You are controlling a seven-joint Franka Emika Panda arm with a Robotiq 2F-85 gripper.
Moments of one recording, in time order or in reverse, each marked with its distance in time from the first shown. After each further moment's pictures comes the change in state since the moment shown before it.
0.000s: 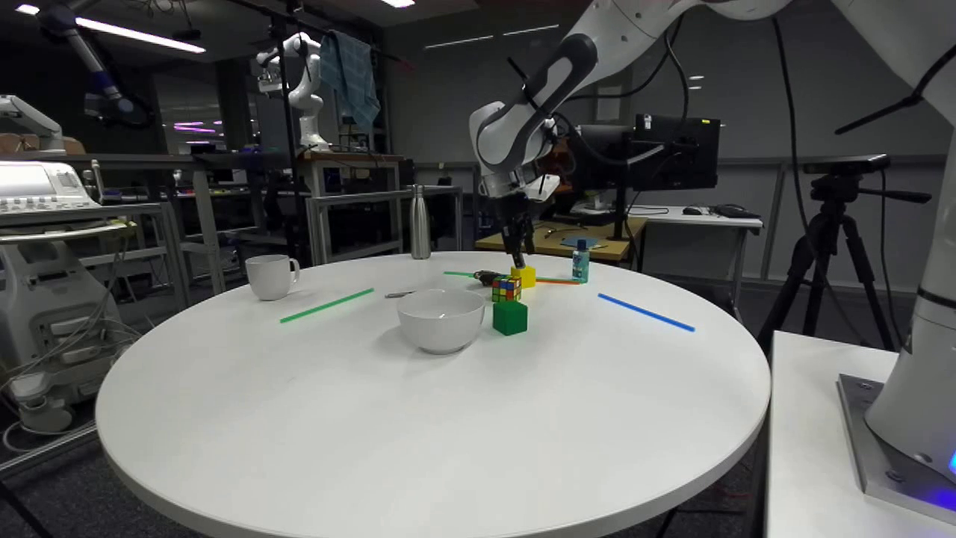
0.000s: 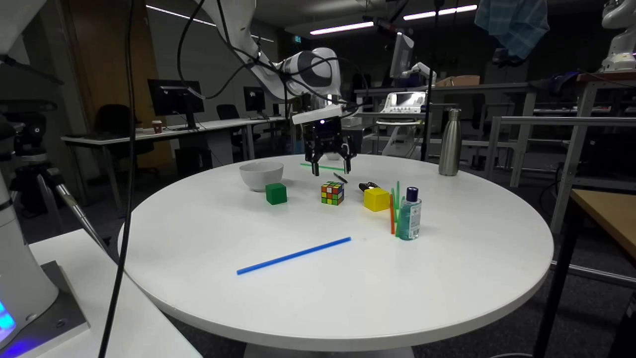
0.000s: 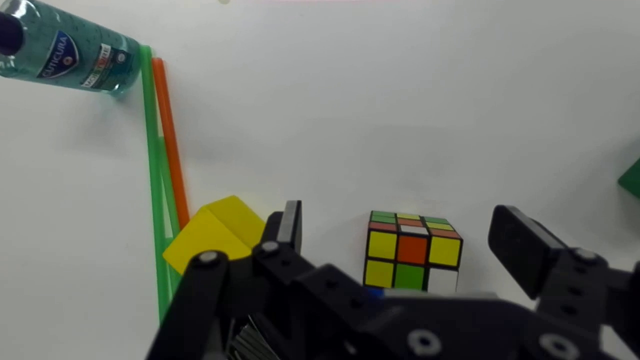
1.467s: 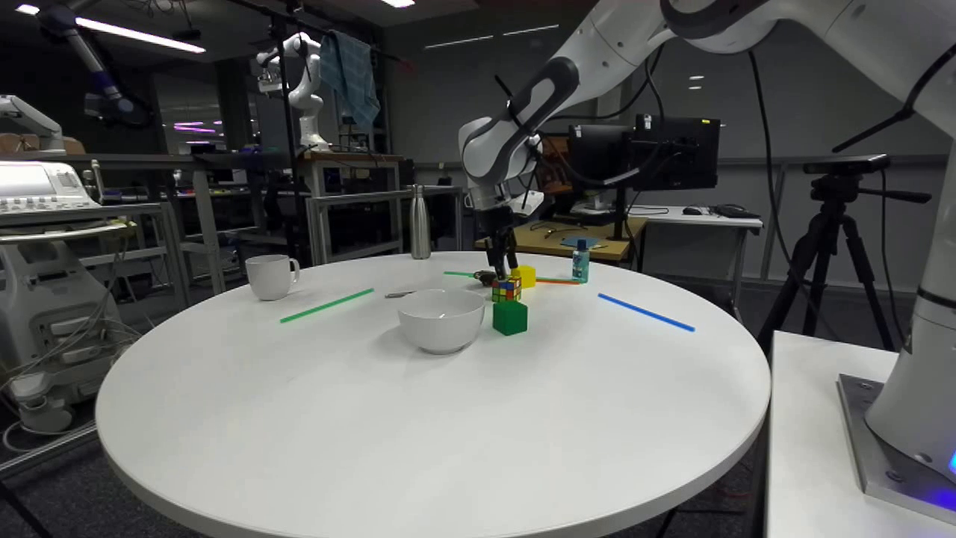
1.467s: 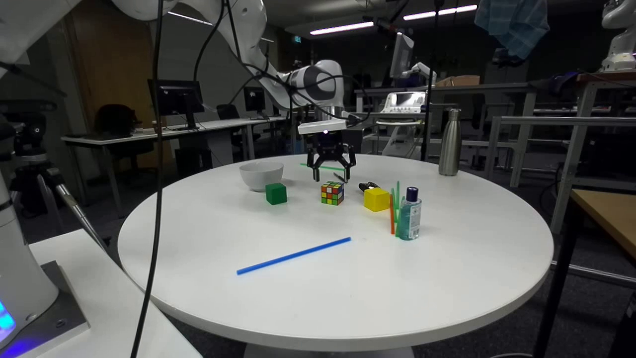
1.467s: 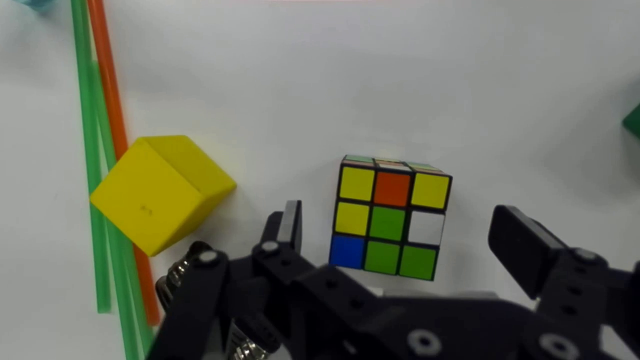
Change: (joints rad) arm -0.024 0.125 0.052 0.141 0.046 0.000 -0.049
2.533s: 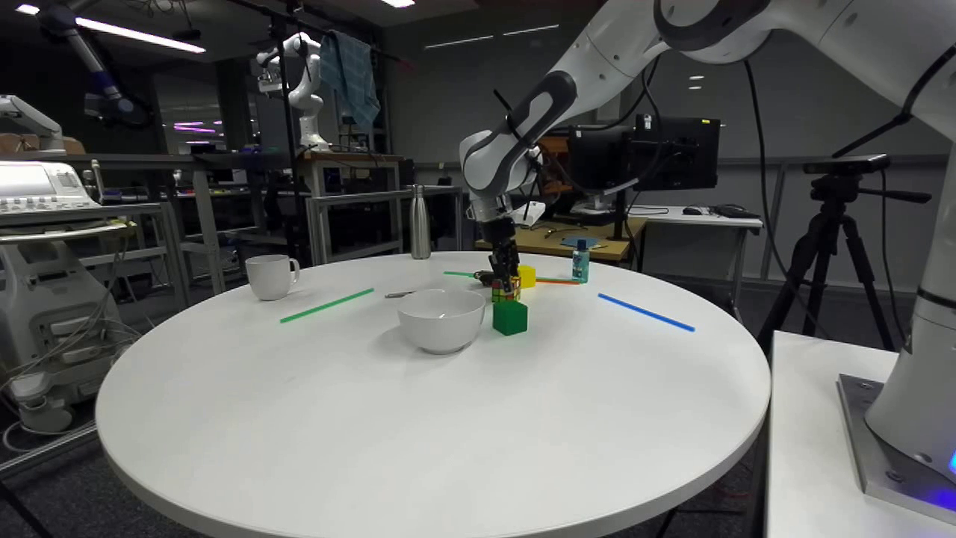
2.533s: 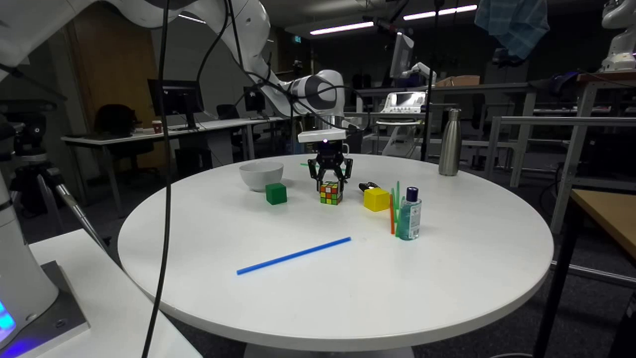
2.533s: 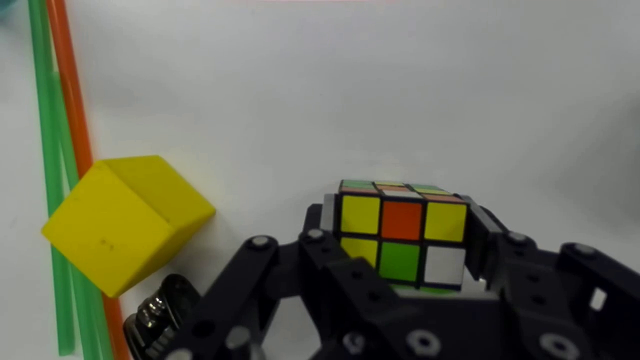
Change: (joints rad) arm -0.005 0.040 0.002 0.007 0.003 -0.002 0.000
